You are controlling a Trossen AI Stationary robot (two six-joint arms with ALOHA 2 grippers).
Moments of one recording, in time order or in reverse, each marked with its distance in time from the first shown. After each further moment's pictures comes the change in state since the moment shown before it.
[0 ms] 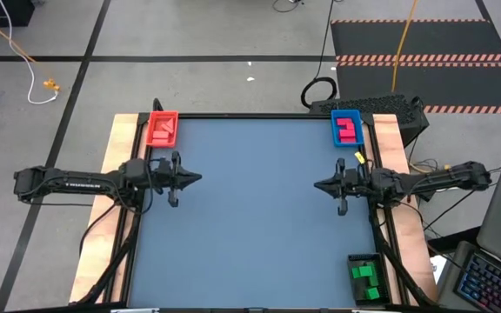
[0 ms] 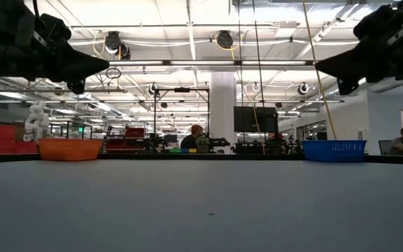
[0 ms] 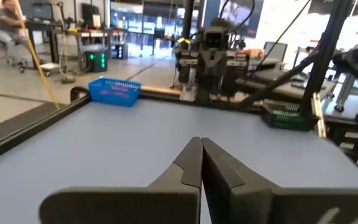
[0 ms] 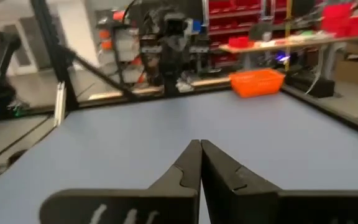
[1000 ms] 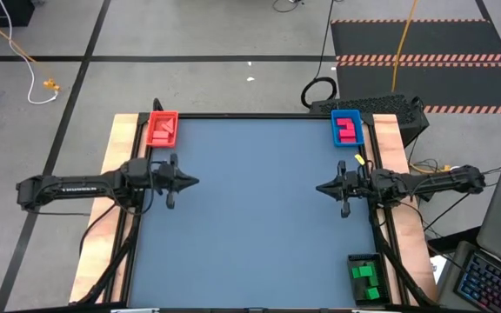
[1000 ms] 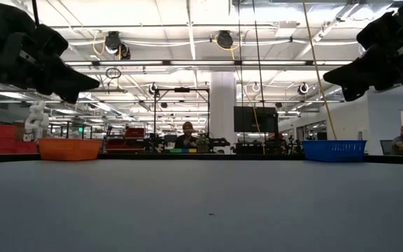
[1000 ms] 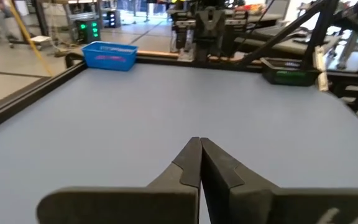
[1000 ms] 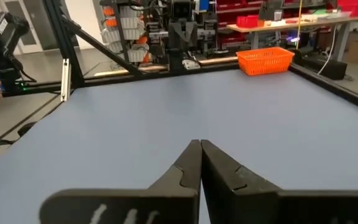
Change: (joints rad) left arm 0.056 -0.169 0.001 -0.332 0.085 0.074; right arm 0.000 -0.134 0.000 -0.215 -0.038 0.005
